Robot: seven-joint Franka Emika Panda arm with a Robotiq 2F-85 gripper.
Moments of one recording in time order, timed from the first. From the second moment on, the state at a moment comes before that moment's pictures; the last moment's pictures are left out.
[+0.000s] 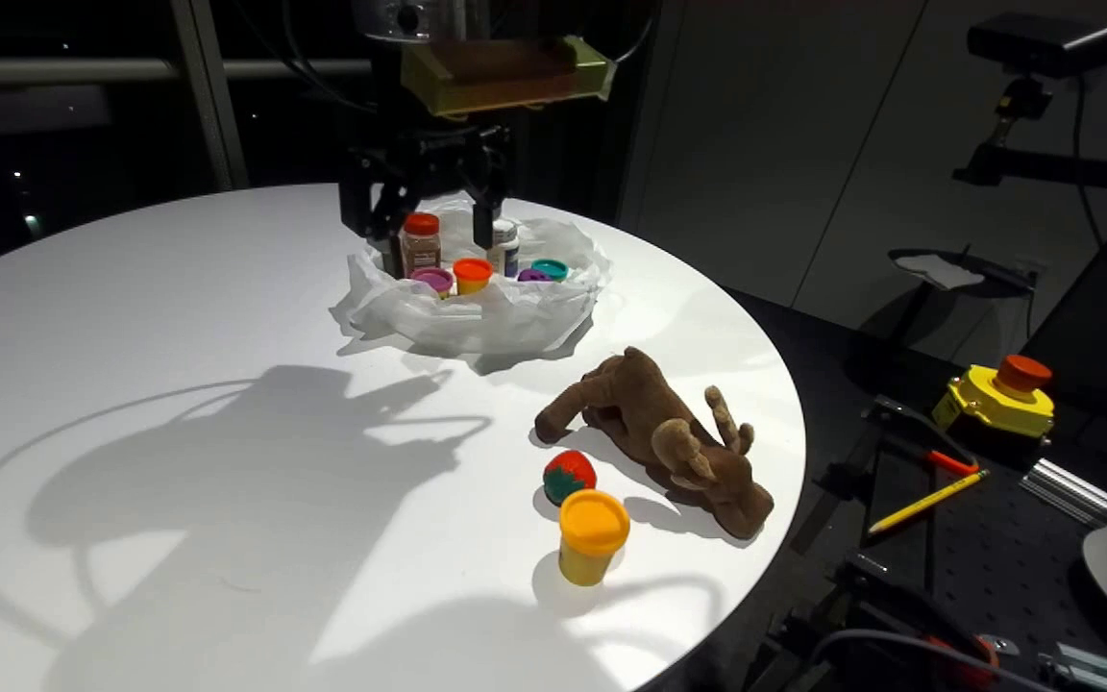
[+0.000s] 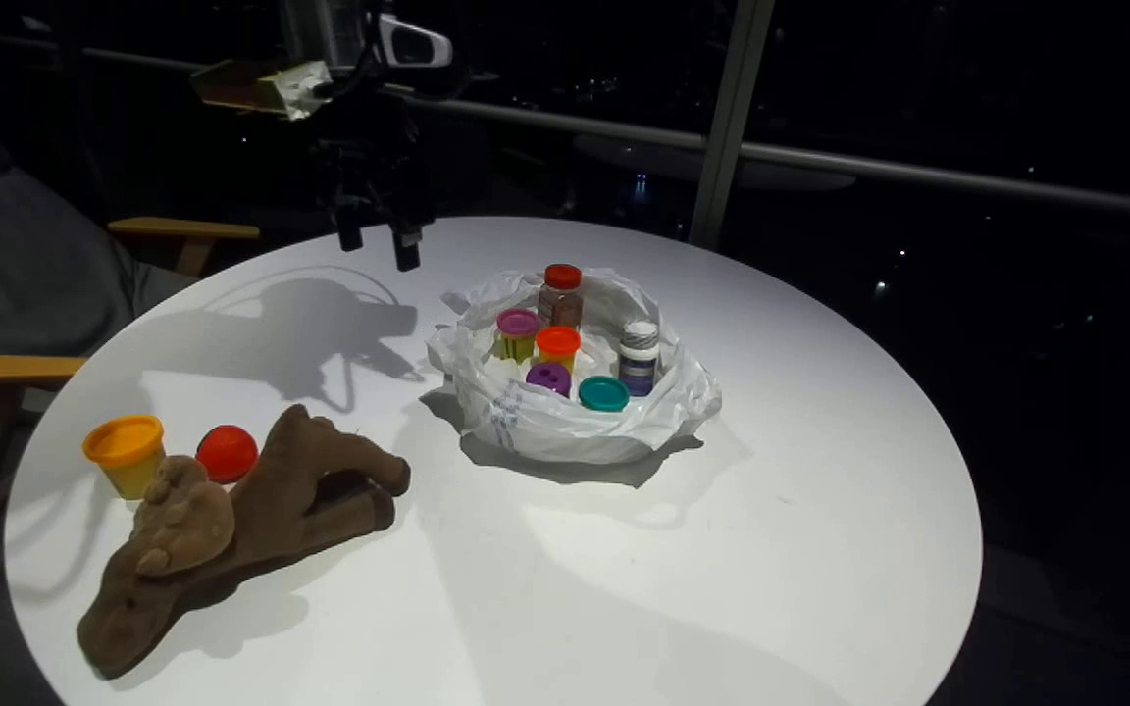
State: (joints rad) arm 0.31 0.43 -0.01 -1.91 -0.14 2.33 0.55
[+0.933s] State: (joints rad) arm 0.28 0.31 0.07 -2.34 0.06 2.62 0.70
